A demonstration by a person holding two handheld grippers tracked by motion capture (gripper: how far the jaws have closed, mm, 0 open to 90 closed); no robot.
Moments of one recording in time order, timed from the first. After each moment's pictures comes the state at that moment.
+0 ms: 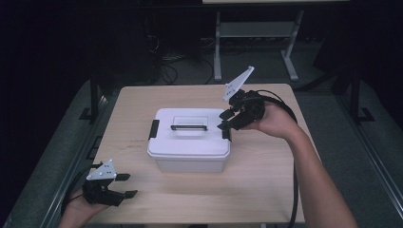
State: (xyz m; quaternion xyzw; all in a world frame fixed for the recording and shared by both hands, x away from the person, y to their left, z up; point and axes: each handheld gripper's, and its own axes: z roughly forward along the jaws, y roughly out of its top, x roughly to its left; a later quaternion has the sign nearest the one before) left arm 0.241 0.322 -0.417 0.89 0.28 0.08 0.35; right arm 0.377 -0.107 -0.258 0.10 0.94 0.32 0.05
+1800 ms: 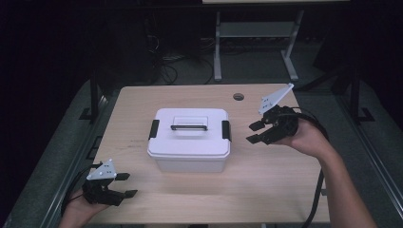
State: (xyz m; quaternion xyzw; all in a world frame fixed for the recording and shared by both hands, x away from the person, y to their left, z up) left arm 0.241 0.322 -0.418 0.89 0.28 0.09 0.35; right arm 0.350 -0.186 -0.289 0.17 0.93 0.32 0.05
